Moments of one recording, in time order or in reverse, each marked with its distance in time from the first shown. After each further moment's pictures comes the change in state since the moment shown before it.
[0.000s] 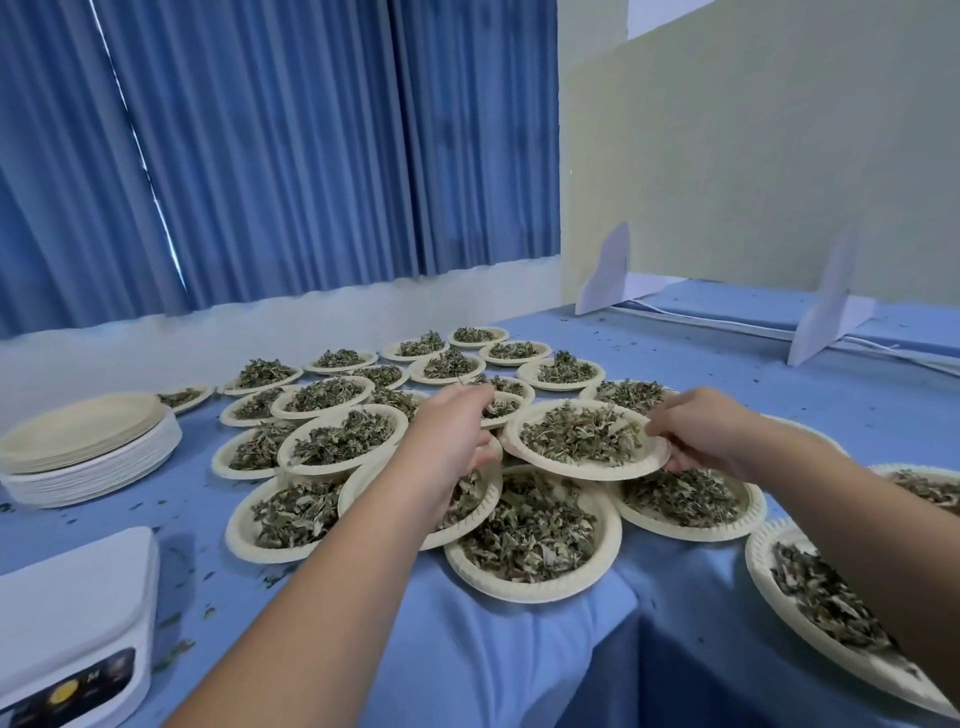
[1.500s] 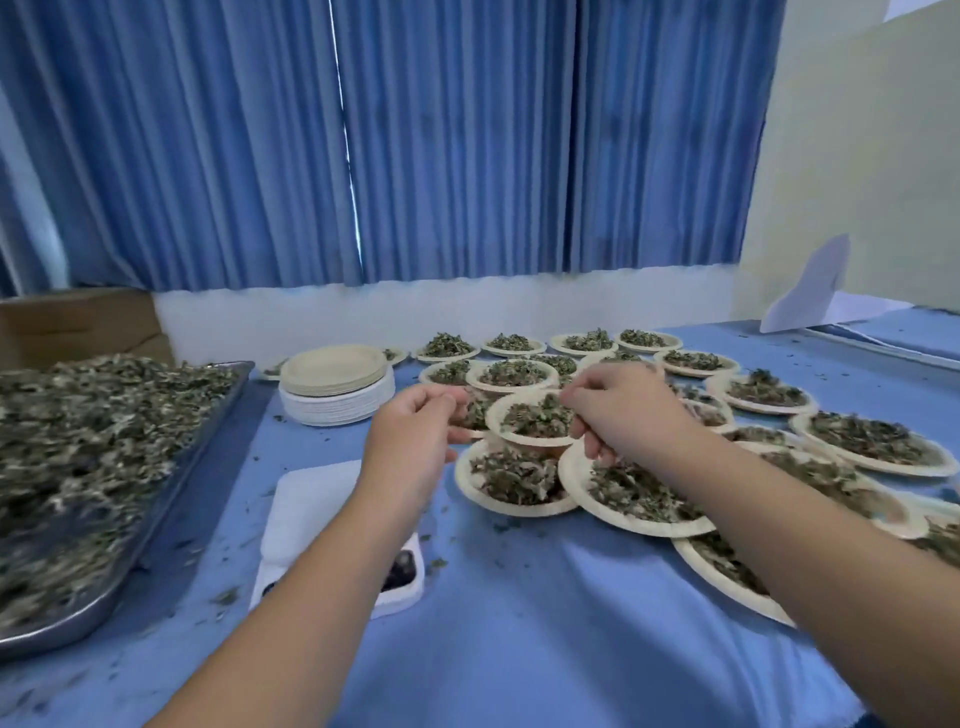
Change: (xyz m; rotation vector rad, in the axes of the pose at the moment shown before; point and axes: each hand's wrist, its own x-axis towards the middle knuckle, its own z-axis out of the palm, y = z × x) left_hand -0.058 -0.014 -0.201 0.004 0.476 0.196; right_hand -0.091 -0.135 0.222 -0.096 -0.283 -0.547
